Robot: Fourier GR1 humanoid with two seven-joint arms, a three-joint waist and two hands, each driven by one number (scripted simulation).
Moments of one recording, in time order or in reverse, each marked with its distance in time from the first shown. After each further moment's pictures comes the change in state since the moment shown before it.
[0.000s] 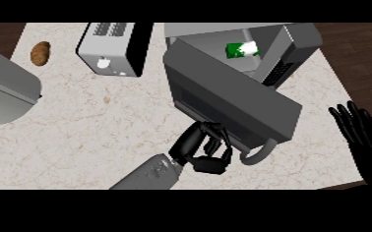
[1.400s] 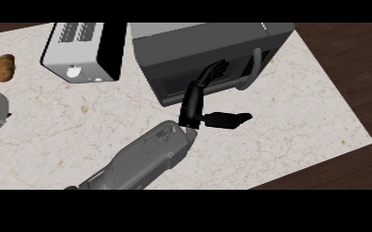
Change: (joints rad) left arm -0.269 -0.008 0.034 0.032 0.480 0.410 -0.001; right arm -0.204 -0.258 -0.151 -0.189 0.059 -0.038 0.094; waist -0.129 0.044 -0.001
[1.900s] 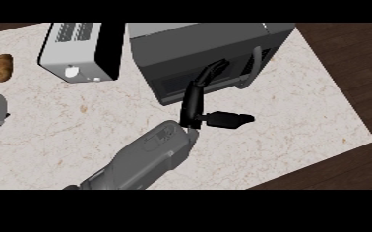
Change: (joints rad) left arm -0.010 0.000 -0.014 -0.010 0.091 0.042 -0.064; right arm -0.070 -0.032 -0.014 0.014 0.052 -0.032 -0.006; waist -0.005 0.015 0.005
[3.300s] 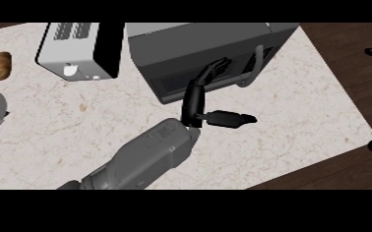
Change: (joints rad) left arm -0.036 0.000 -0.037 0.036 0.135 -0.021 -0.140; right arm -0.116 0.085 0.054 0.232 -0.305 0.173 0.092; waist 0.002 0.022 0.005
